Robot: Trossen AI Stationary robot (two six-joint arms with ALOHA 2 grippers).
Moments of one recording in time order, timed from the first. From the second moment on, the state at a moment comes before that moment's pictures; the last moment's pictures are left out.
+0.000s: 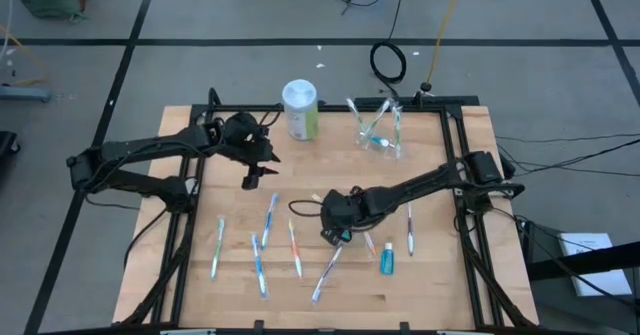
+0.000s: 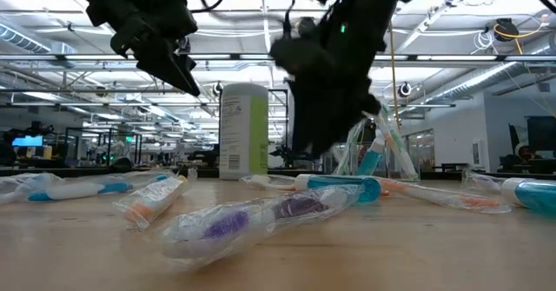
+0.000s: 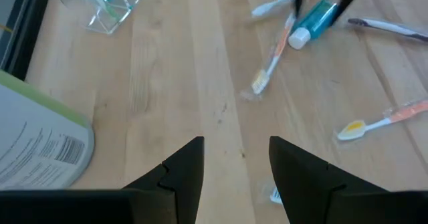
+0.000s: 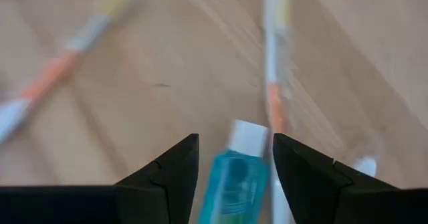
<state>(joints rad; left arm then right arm) 0.42 1.15 0.79 -0.45 0.35 0.46 0.20 1.92 1.34 -0.58 0.22 0.80</state>
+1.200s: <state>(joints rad) 0.39 1.15 0.79 -0.44 0.33 0.46 0.17 1.95 1.34 -0.60 0.06 0.84</state>
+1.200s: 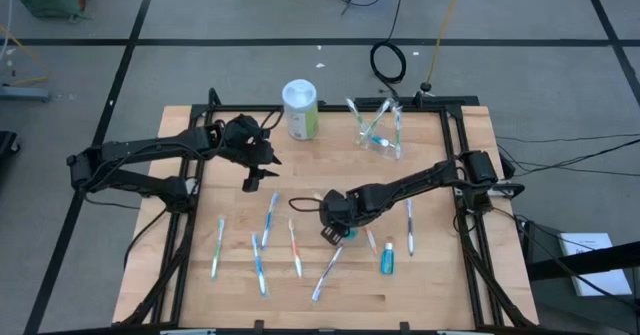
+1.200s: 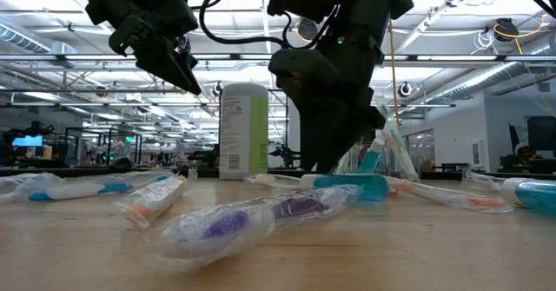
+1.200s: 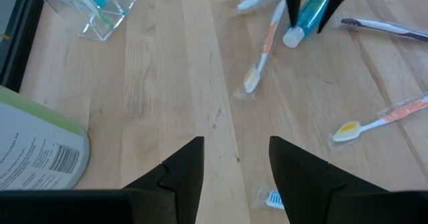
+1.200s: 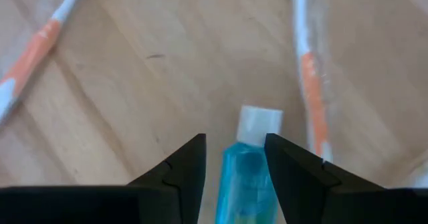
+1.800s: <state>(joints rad) 0.39 1.15 0.79 -0.44 0.33 0.45 0.16 2.00 1.34 -0.60 0.12 0.76</state>
